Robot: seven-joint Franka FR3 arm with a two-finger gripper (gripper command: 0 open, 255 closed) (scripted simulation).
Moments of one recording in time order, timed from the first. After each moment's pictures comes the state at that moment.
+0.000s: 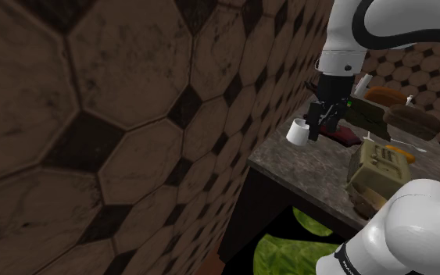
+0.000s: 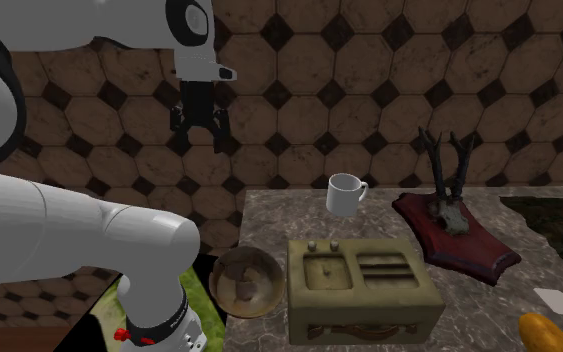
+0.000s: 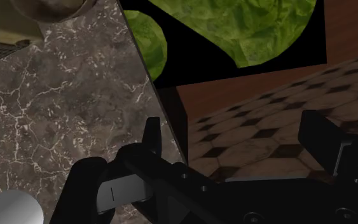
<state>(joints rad) -0.01 -0.74 -0.02 -2.44 -0.04 1.45 0.09</state>
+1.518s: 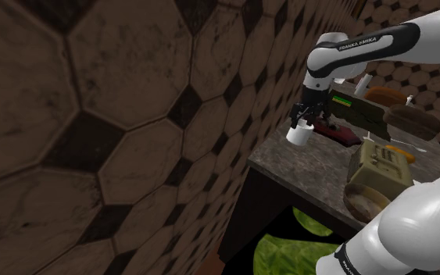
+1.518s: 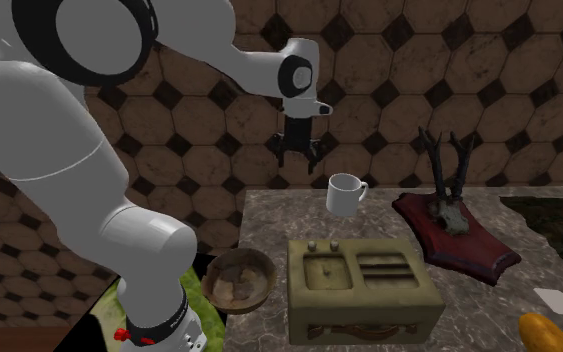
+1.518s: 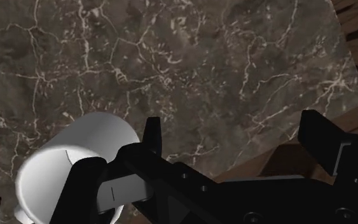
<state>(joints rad) -0.15 -0.20 -0.34 -2.27 -0.13 1.96 -0.17</state>
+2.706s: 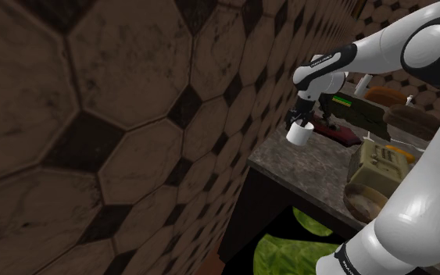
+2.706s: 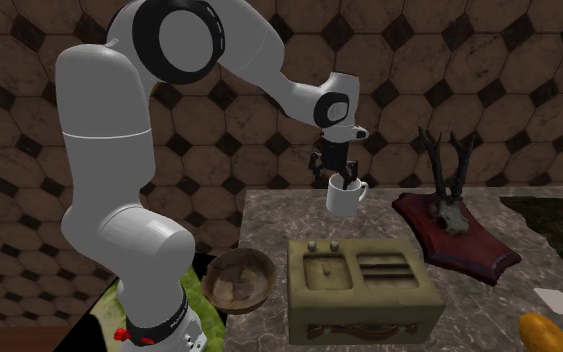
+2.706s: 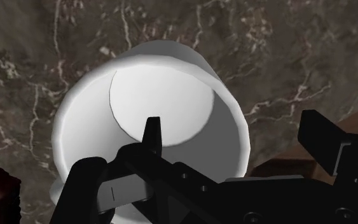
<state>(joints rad) -0.23 0.19 -0.43 -2.05 0.06 2.17 -0.36</state>
